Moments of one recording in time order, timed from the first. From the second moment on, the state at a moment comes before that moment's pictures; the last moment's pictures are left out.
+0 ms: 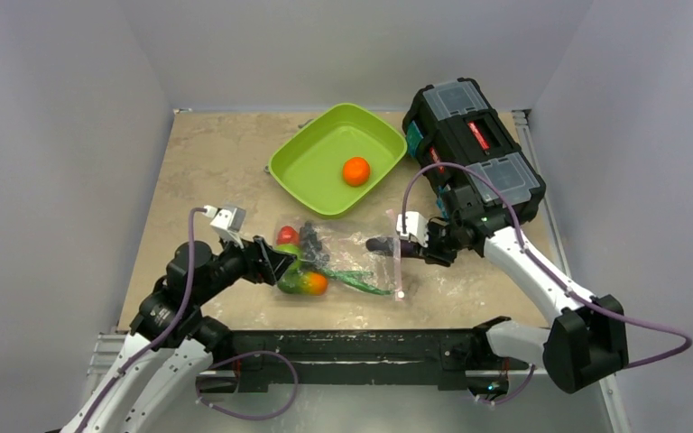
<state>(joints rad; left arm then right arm) -0.52 0.38 0.59 -0.51 0.17 -0.49 0.37 1.20 0.84 -0.79 -0.37 -0.97</state>
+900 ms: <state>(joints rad) -0.52 0.32 0.59 -0.54 0.17 -0.49 0.21 0.89 0.81 -1.00 -0.21 -0.98</state>
